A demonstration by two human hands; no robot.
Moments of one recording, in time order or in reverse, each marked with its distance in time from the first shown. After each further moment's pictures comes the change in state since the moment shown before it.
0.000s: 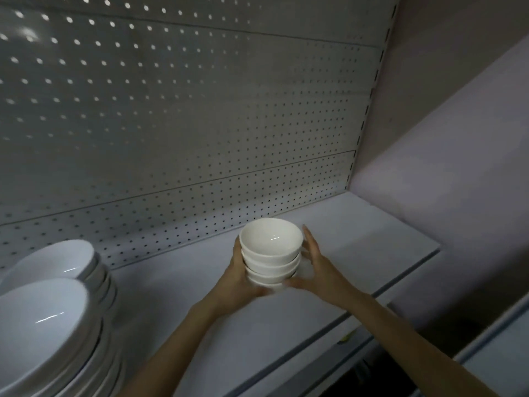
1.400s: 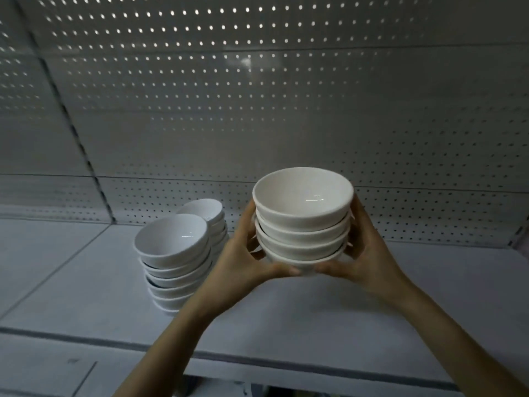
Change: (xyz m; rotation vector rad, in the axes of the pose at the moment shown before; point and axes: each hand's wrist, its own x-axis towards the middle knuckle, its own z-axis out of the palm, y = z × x) left_hand -0.118 0.147 -0.036 -0.033 0.611 -0.038; right_hand 0.004 -0.110 -0.011 0.394 -0.326 -0.638
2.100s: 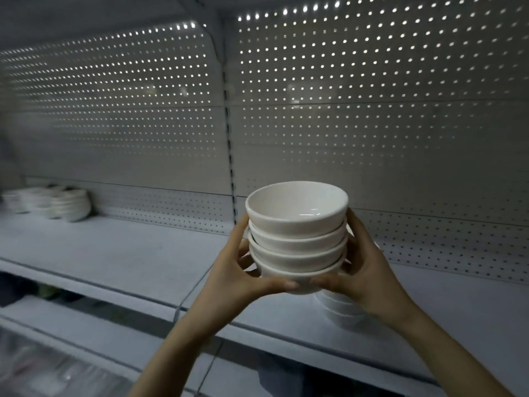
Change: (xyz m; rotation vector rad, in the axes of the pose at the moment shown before) left_hand -0.170 0.034 -0.265 0.043 0.222 0.025; right_hand 0.025 -0.116 0.290 0.193 -0.134 -0.105
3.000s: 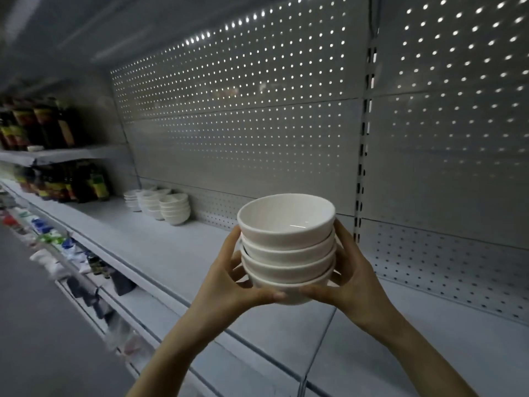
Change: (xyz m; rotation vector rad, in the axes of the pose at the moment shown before) left_hand 0.052 -0.080 -0.258 0.116 0.254 -0.155; right_hand 0.206 0.093 0.224 0.229 -0.205 0.009
